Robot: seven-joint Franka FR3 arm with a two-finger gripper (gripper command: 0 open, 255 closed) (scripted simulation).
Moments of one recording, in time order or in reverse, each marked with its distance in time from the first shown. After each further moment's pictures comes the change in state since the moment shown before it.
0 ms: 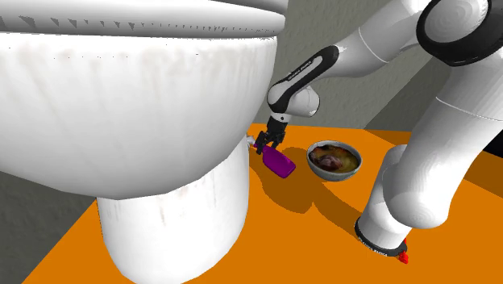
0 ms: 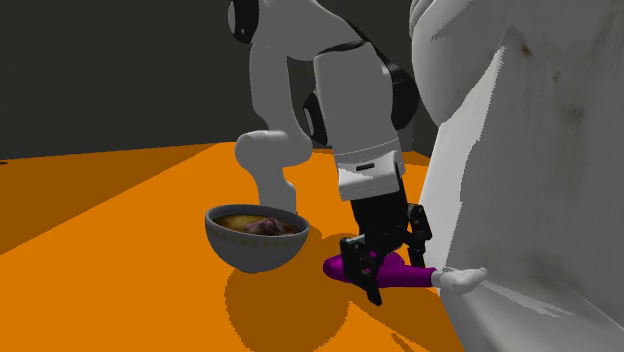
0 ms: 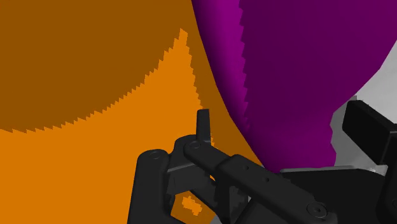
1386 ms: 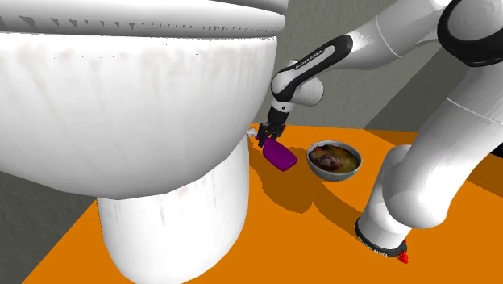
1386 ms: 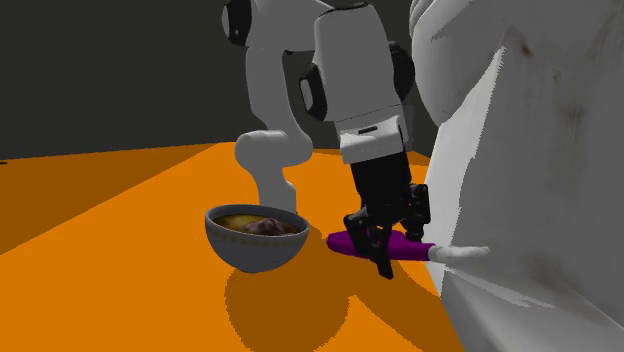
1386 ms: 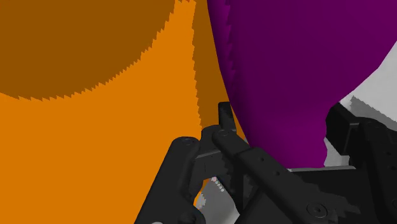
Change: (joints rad) arm -0.024 -0.086 0.017 0.034 -0.092 -0.103 0.088
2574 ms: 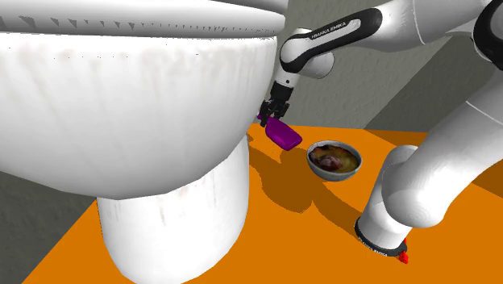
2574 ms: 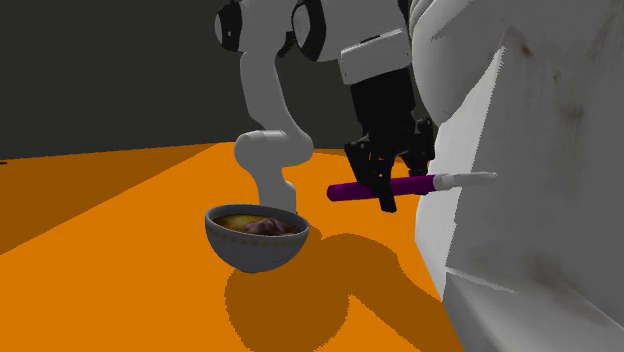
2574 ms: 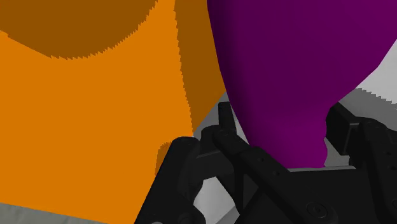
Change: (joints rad) arm -0.036 -0.140 0.040 0.125 -0.105 -0.245 0.120
